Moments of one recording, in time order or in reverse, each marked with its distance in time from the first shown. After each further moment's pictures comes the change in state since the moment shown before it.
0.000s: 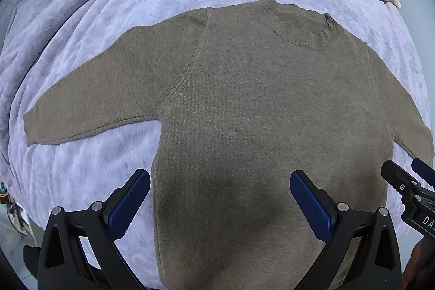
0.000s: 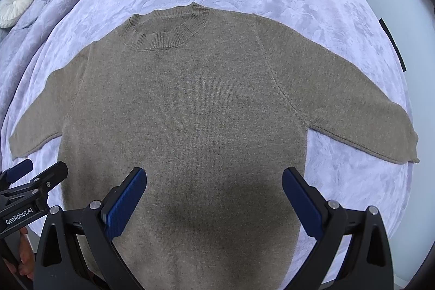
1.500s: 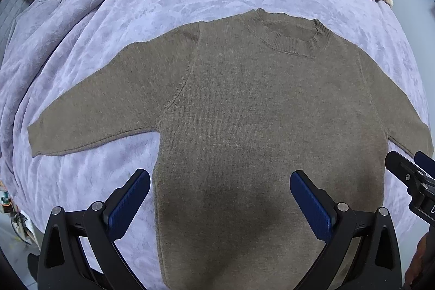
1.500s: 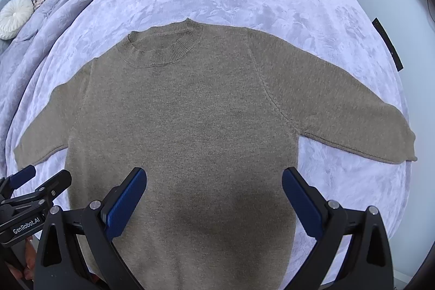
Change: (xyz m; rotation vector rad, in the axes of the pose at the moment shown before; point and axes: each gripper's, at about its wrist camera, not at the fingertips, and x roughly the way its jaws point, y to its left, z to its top) left arm -0.014 -0.015 0.003 0.039 -0.050 0.061; right arm -0.017 -0.009 0.005 0.036 -0.046 0.010
